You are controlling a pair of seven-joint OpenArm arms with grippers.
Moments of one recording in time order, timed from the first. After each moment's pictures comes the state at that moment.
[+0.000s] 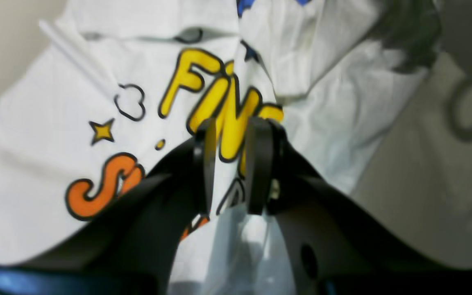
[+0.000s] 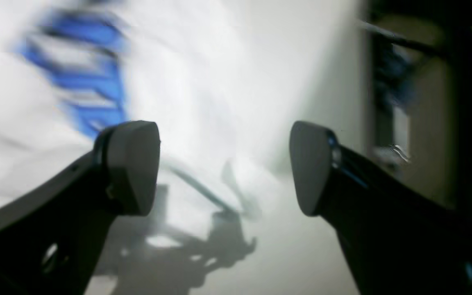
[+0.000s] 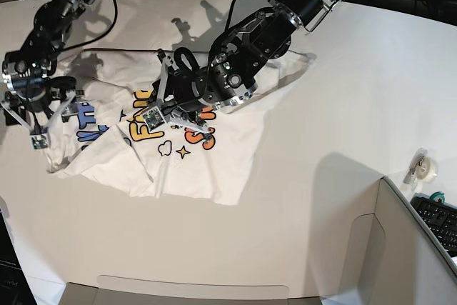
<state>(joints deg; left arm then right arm) -13.9 1.0 40.1 93.1 -10.4 -19.8 51.9 6.2 4.8 32.8 108.3 -8.7 38.6 -66.1</state>
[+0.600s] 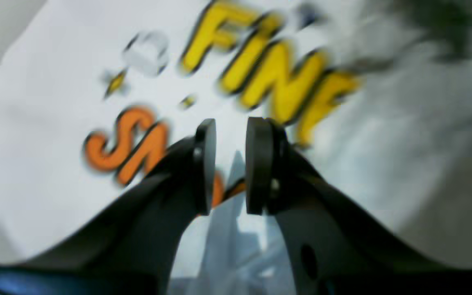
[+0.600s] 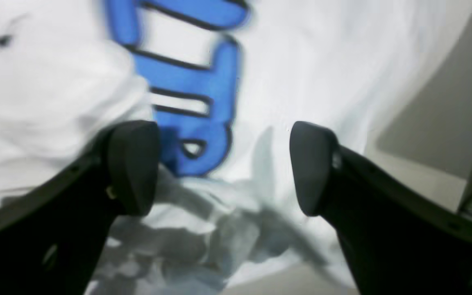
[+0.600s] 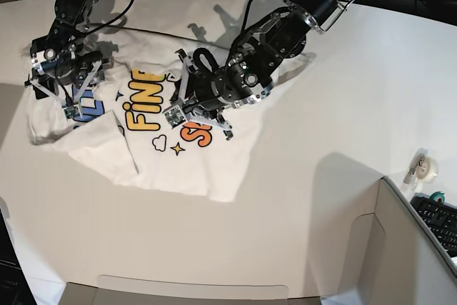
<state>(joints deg) -13.2 -4.1 39.7 92.8 -10.1 -19.6 51.8 -4.5 2.1 26.5 107.7 -11.8 37.1 -64.6</state>
